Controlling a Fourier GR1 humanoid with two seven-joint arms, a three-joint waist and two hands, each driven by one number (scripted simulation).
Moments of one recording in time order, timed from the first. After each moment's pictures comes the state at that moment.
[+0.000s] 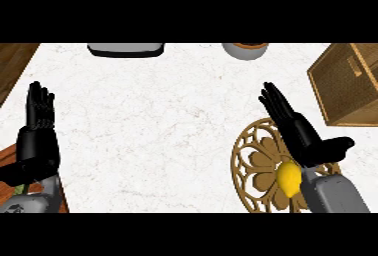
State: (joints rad) left arm -0.08 0.26 -0.02 -1.60 0.04 0.44 -0.18; right arm -0.21 -0.25 0.19 -1.48 -0.24 0.06 -0.10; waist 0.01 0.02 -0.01
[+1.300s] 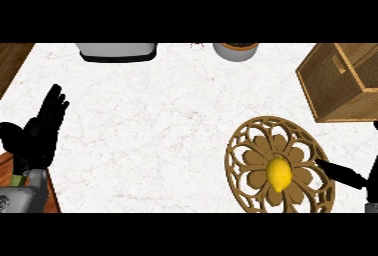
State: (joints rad) left arm -0.12 0.38 -0.03 -1.52 0.14 0.24 0.13; right arm 0.10 -0.42 0.03 -1.63 0.65 -0.53 0.56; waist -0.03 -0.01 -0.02
